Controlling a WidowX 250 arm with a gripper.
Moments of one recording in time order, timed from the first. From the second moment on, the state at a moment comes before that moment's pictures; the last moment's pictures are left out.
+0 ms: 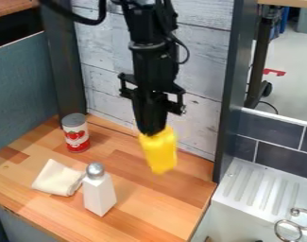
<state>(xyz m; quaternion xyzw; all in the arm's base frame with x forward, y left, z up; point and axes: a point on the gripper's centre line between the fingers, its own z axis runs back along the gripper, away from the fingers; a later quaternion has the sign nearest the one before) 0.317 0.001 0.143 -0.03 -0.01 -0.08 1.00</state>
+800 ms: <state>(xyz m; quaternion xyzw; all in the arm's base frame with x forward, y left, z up) 0.372 0.052 0.094 0.02 0.02 -0.03 1.00</state>
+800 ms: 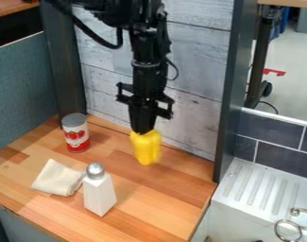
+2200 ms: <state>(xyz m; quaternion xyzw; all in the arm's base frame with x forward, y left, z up) 0.387 0.051 0.065 0.01 0.06 -0.03 1.00</state>
